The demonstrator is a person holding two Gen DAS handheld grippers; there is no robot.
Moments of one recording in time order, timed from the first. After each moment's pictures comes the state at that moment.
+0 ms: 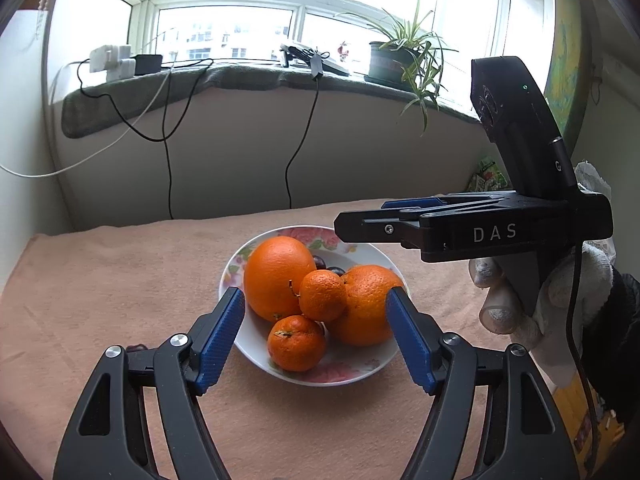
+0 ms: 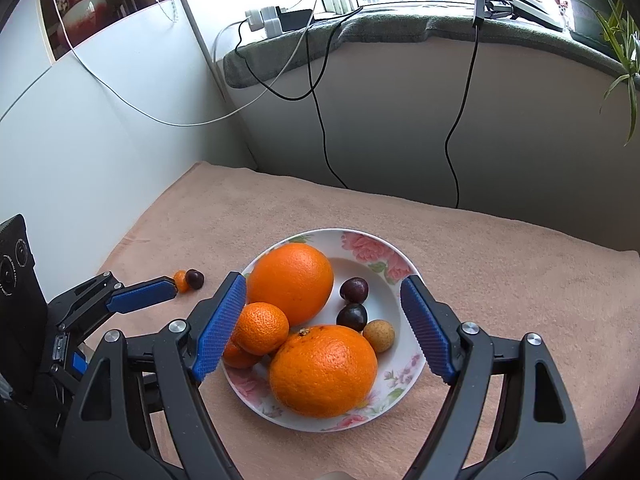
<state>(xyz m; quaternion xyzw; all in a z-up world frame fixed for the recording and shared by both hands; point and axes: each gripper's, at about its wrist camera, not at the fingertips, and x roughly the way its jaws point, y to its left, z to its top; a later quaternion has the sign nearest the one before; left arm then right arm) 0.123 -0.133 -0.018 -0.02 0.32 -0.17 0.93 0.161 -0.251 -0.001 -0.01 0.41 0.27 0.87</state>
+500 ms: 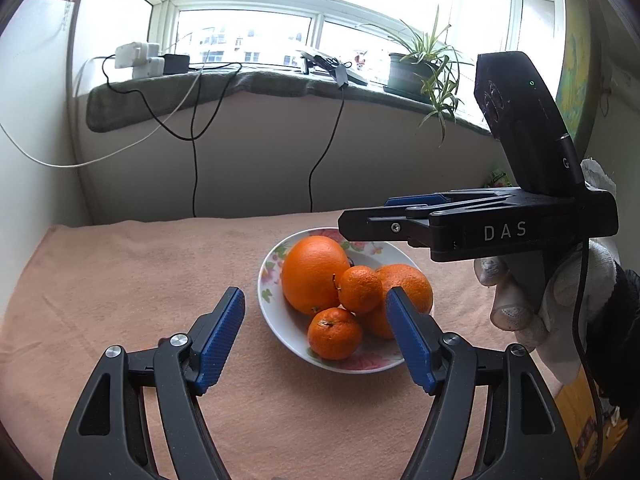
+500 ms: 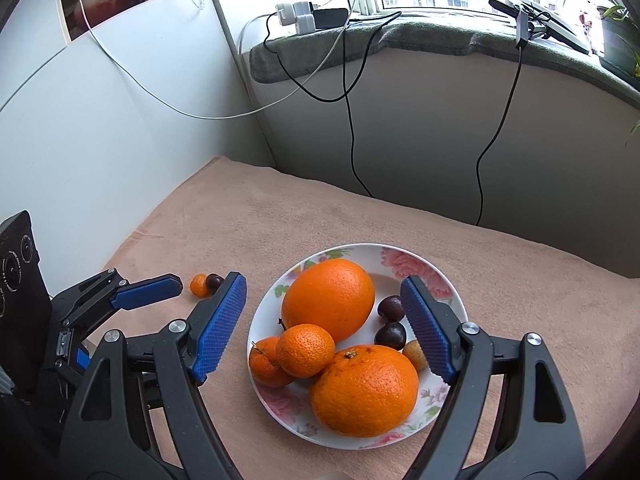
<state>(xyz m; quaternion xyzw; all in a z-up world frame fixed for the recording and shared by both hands) 0.113 -0.100 -0.017 -0.04 0.31 -0.15 0.94 0.160 -0.213 0.005 -0.04 0.41 0.29 0.87</state>
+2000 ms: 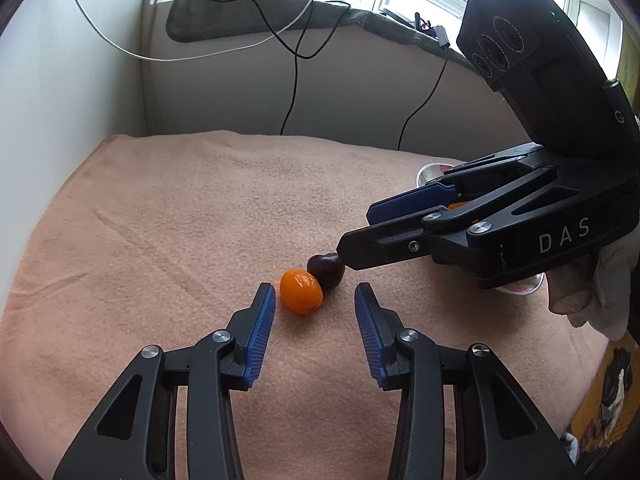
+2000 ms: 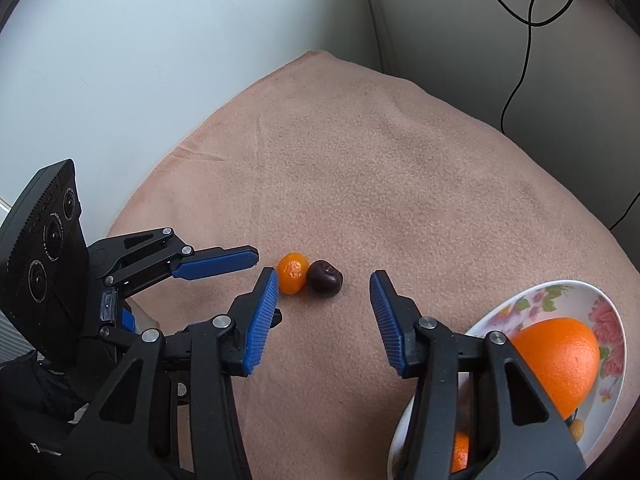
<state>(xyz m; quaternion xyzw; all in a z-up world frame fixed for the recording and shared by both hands) 0.131 0.002 -0.085 -0.07 0.39 -0.09 0.91 0.176 -0.058 -0.072 -0.13 0.53 0.40 0.74</state>
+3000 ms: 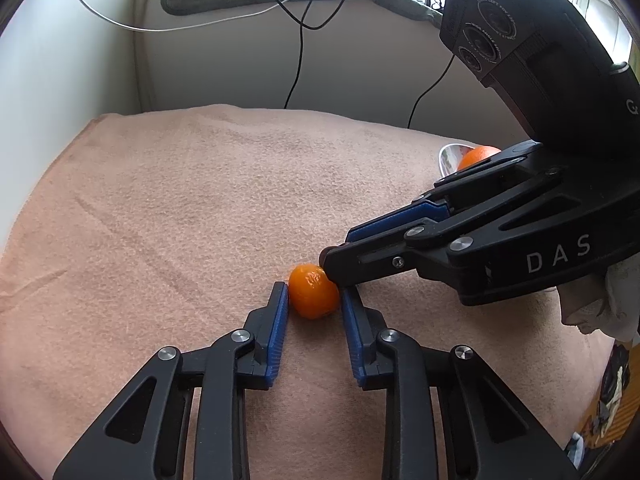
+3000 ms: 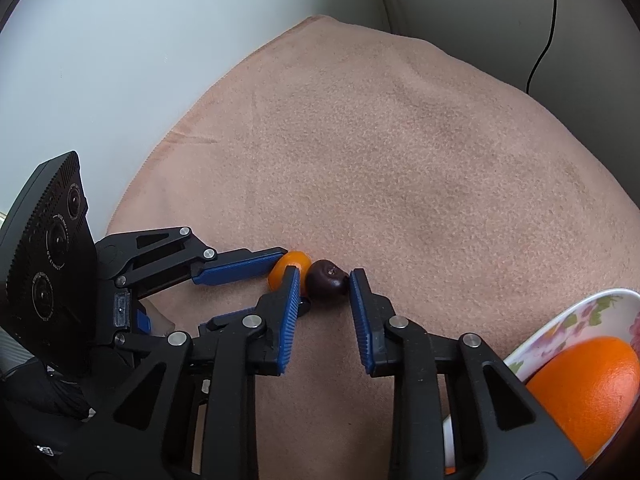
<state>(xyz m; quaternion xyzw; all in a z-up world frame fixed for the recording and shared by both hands) 0.155 0.004 -0.105 -0.07 0.43 -0.09 0.90 0.191 -0.038 -0.104 -0.11 0.57 0.41 0.70</state>
